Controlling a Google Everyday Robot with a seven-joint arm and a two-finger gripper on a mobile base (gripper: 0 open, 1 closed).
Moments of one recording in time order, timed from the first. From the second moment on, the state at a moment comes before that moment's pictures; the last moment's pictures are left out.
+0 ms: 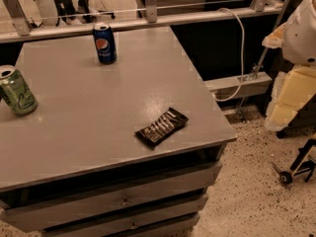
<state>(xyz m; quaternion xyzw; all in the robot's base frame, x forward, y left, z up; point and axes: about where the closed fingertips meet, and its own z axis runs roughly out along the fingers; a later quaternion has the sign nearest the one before) 0.438 -0.215 0.982 -0.60 0.78 -0.04 0.17</state>
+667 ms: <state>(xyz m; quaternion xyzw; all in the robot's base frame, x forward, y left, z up) 0.456 -0.182 0.969 -0.60 0.77 -0.01 0.20</state>
